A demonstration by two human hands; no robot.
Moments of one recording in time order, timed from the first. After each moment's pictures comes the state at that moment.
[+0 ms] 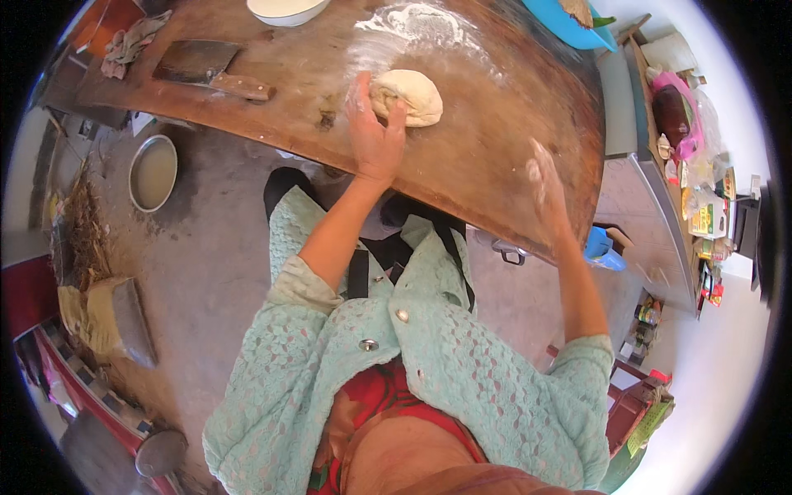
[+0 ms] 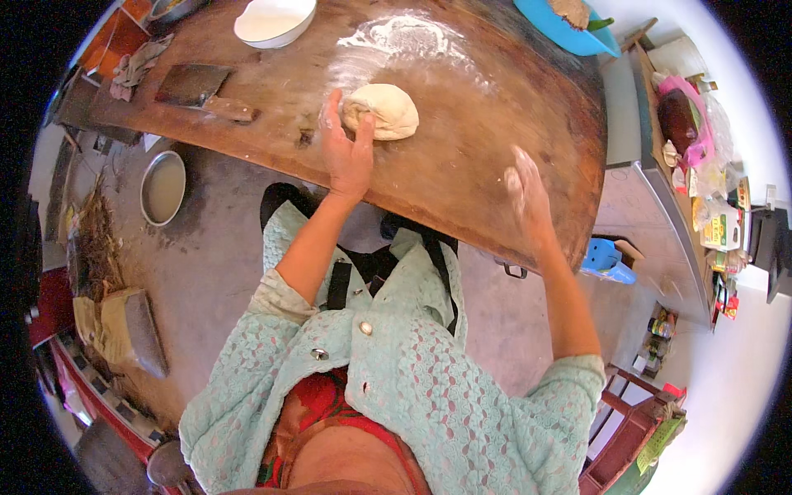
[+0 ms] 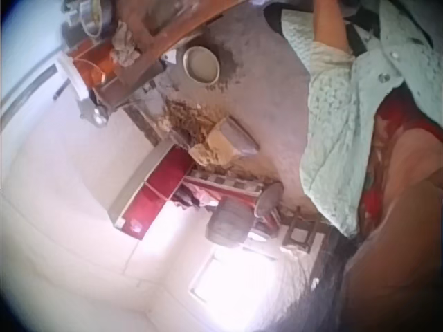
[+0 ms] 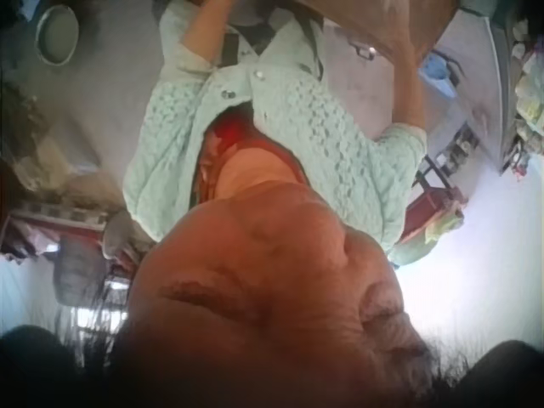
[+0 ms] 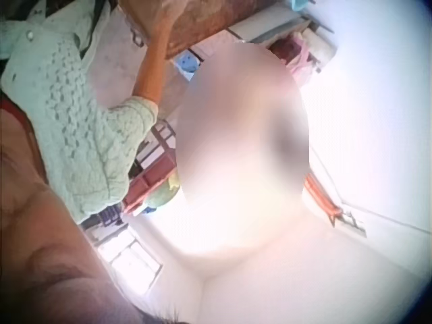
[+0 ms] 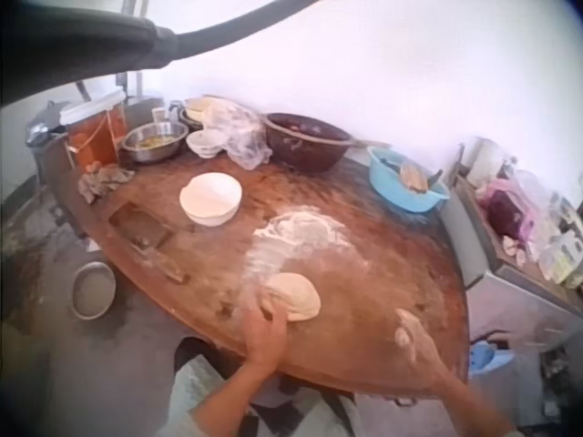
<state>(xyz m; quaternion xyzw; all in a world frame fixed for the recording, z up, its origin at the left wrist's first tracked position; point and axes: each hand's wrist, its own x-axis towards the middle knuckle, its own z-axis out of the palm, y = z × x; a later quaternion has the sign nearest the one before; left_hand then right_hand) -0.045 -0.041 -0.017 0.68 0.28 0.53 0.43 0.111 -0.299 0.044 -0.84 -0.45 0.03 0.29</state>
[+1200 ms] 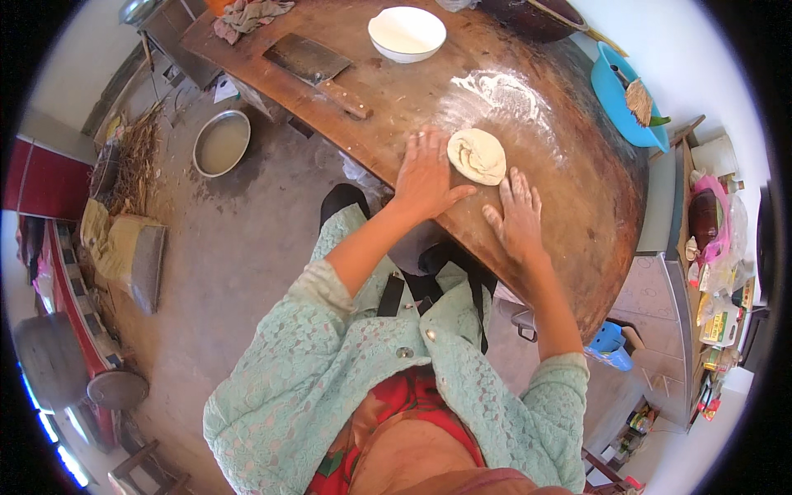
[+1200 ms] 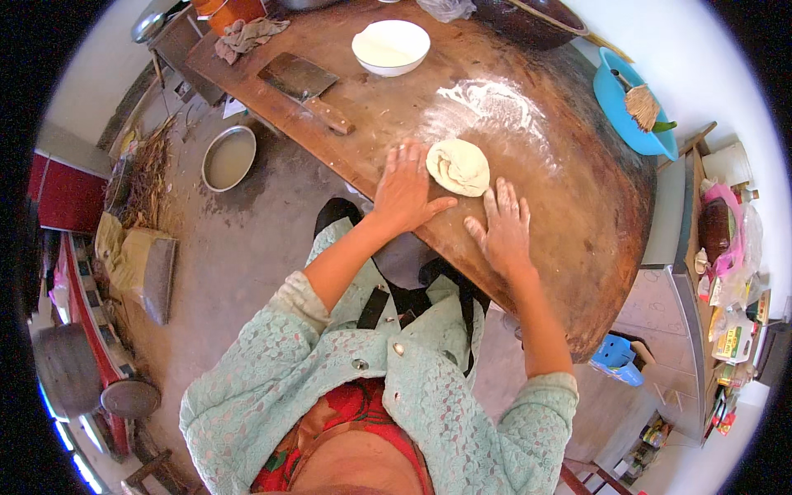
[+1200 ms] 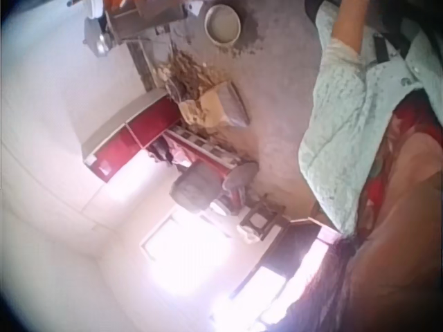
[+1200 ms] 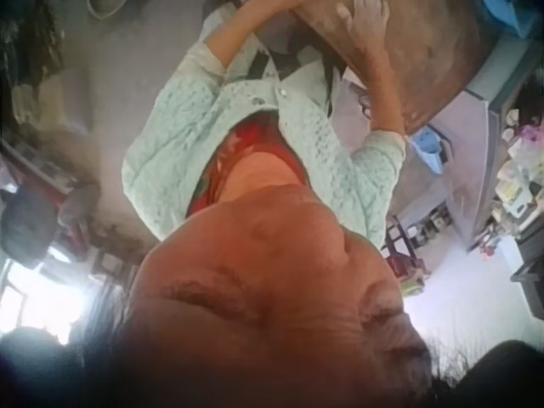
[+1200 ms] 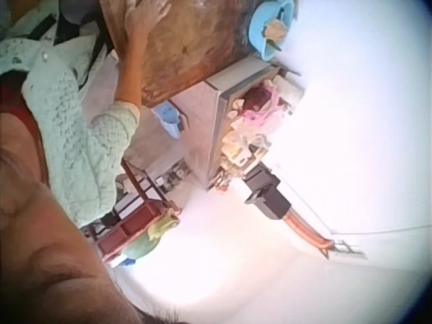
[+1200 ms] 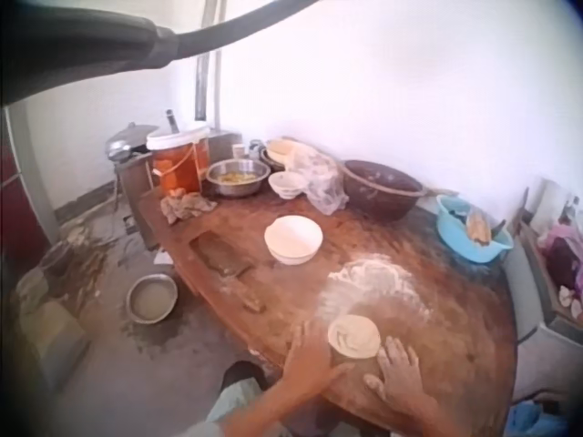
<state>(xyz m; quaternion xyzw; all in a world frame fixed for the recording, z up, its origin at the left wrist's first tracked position) -0.088 -0.023 -0.008 0.93 0.29 0.20 0.10 0.069 -0.182 0.009 -0.80 -0.59 -0.01 0.04</state>
